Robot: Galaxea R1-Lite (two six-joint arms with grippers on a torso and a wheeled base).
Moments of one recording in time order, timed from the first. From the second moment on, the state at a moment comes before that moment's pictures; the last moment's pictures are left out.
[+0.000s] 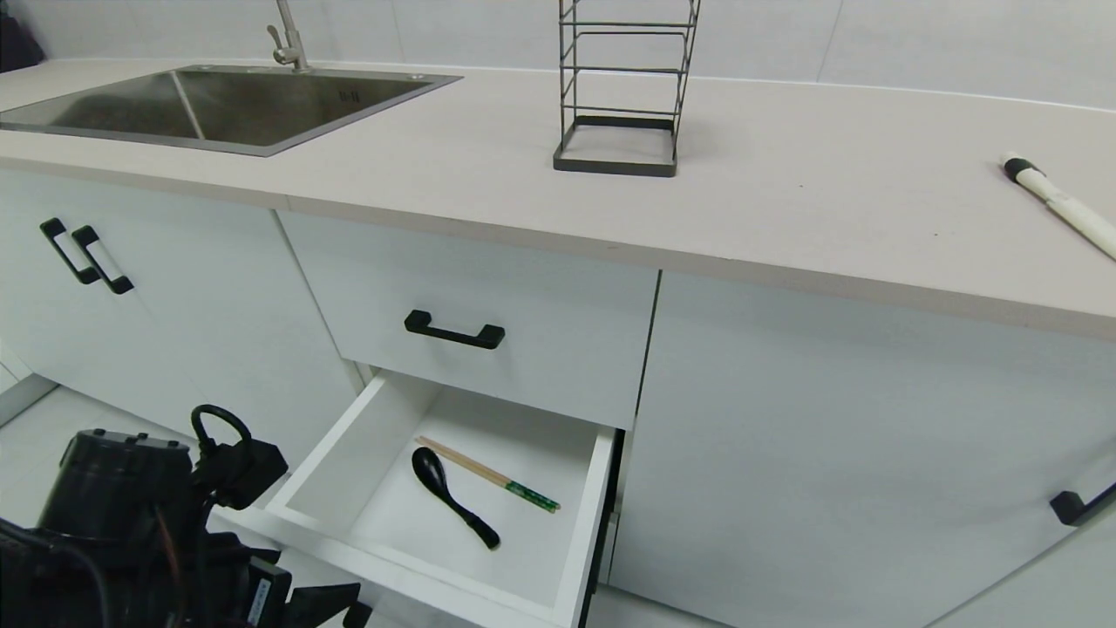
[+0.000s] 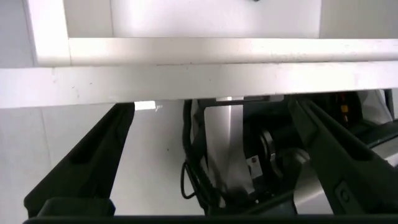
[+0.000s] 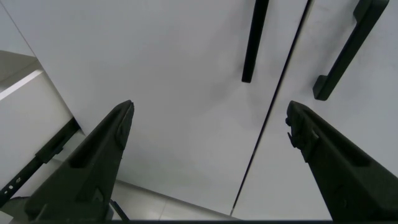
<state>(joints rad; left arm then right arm) -0.23 1.43 -0.30 -0.23 -0.20 0.03 0.00 0.00 0.00 0.00 0.02 -0.02</state>
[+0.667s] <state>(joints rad) -0.24 1.62 -0.30 -0.52 -0.20 0.03 0.00 0.00 0.00 0.00 0.02 -0.02</state>
